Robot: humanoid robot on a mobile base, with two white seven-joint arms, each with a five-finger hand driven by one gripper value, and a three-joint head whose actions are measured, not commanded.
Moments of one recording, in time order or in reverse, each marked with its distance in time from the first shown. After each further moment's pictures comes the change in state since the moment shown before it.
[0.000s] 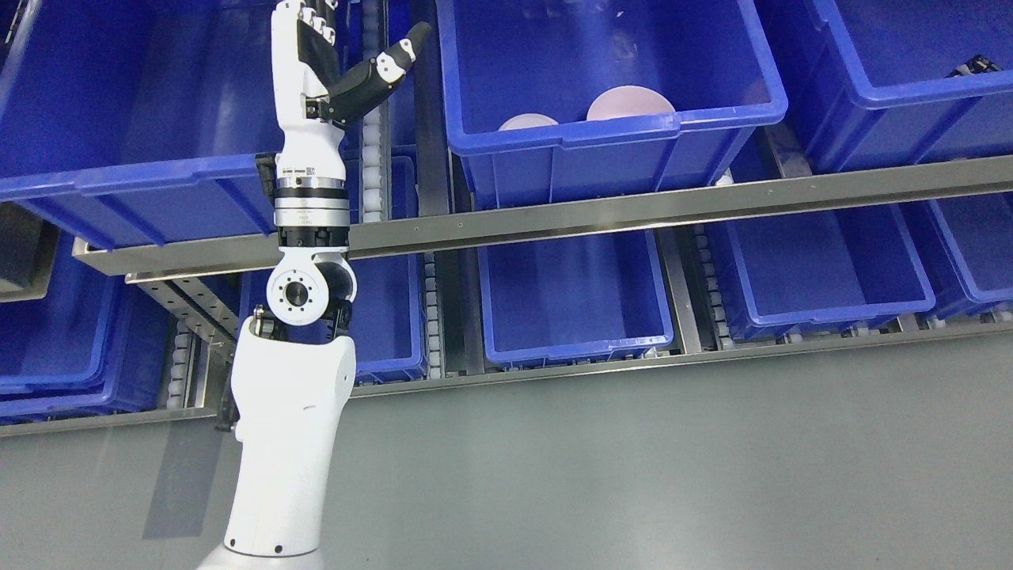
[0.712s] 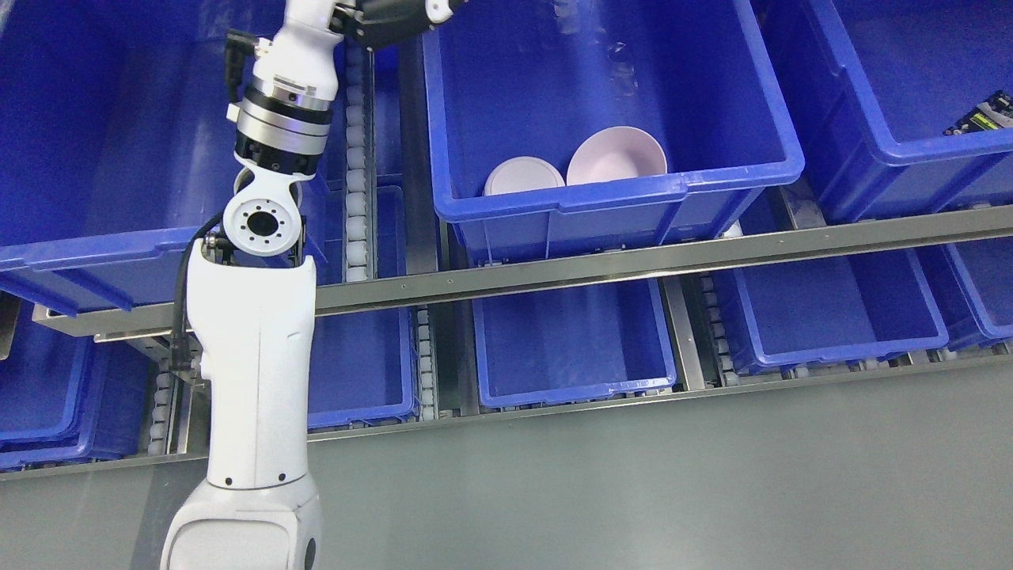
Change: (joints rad) left arm -0.193 0.000 0.087 0.017 -0.282 -0.119 -0.141; right arm 0.000 0.000 0.000 0.000 0.000 0.000 0.000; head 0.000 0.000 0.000
